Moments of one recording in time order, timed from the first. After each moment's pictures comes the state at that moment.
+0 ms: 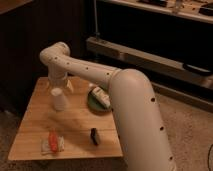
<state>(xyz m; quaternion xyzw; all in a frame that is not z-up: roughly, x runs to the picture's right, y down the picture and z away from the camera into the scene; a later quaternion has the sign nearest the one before) -0.259 0.007 0.801 -0.16 -0.30 -0.65 0.68</state>
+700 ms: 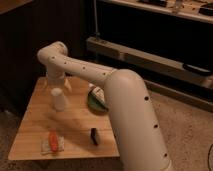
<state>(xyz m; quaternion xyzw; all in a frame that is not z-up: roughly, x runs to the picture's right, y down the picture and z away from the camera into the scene) -0.275 0.001 0.811 -0.15 -0.31 -0.66 0.67</state>
